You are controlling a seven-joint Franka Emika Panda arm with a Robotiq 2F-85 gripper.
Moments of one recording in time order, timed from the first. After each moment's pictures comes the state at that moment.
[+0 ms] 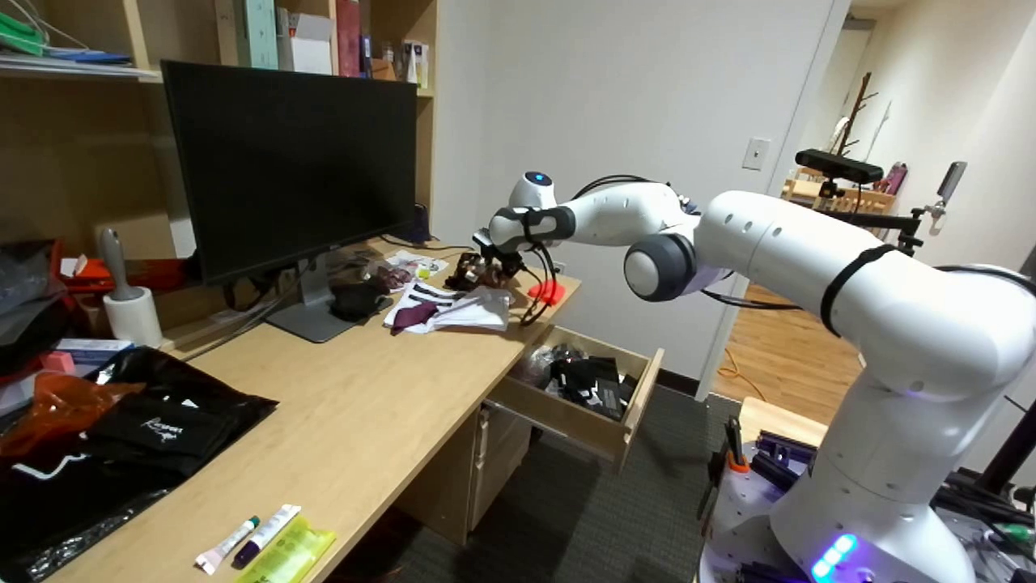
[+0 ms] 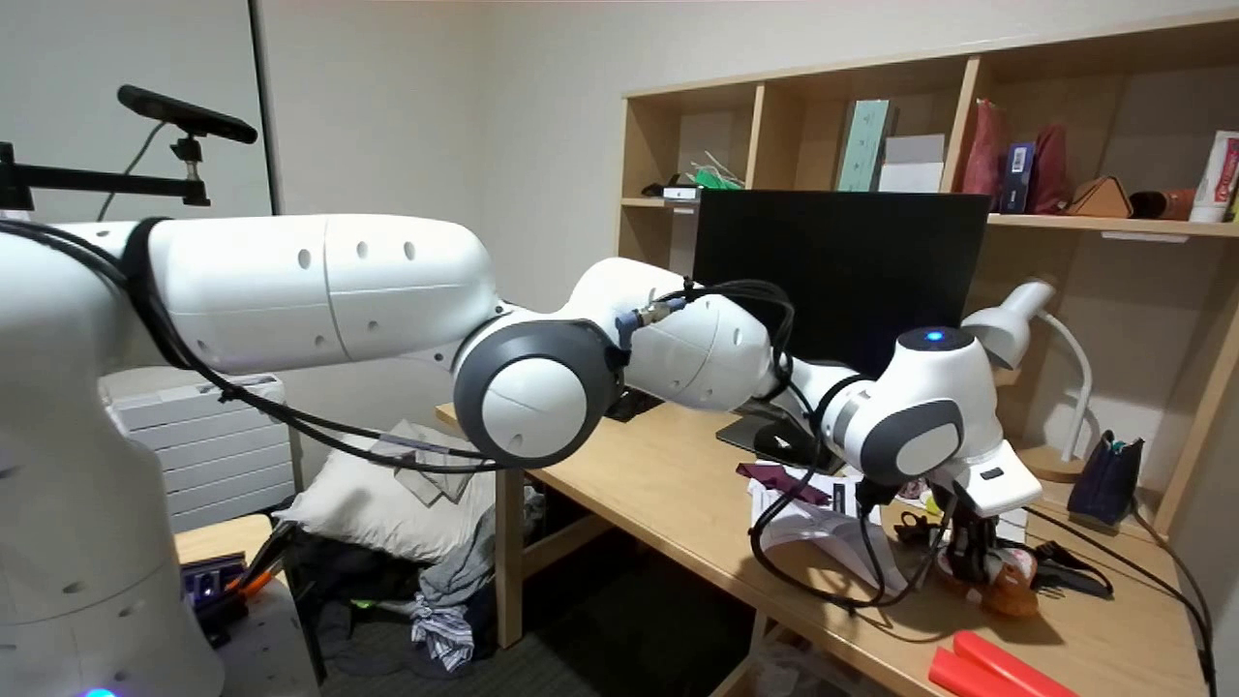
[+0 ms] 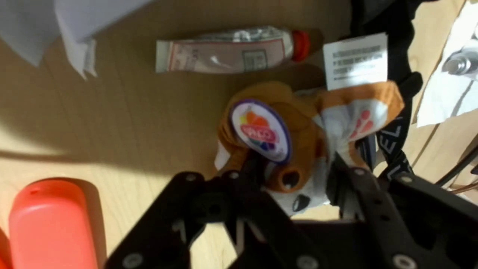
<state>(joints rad) -0.41 1.47 -0.11 -0.50 0.13 2.46 1.03</state>
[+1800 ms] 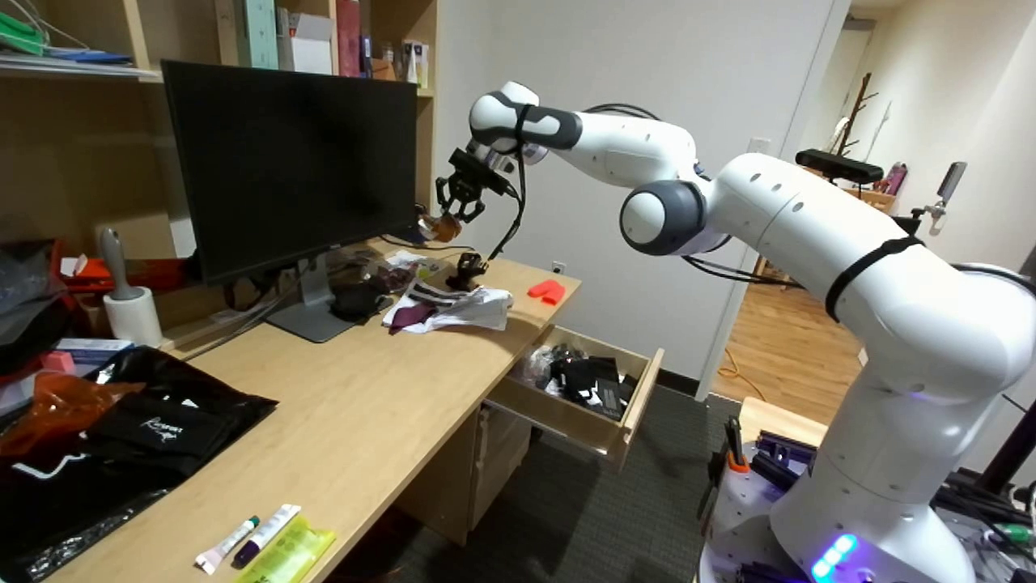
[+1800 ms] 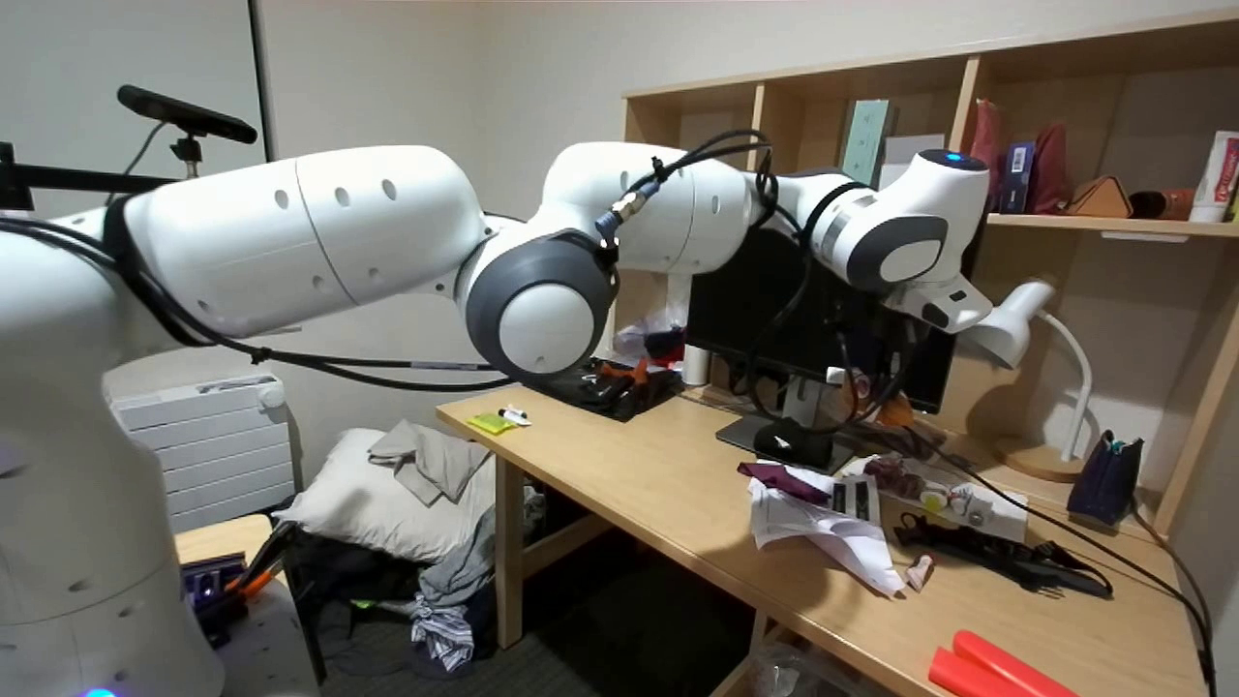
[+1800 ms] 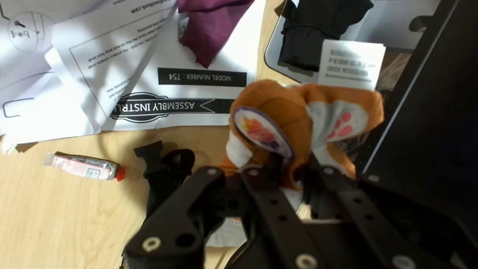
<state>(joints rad) -0.36 1.26 0.12 -0.37 0.25 1.93 0.64</state>
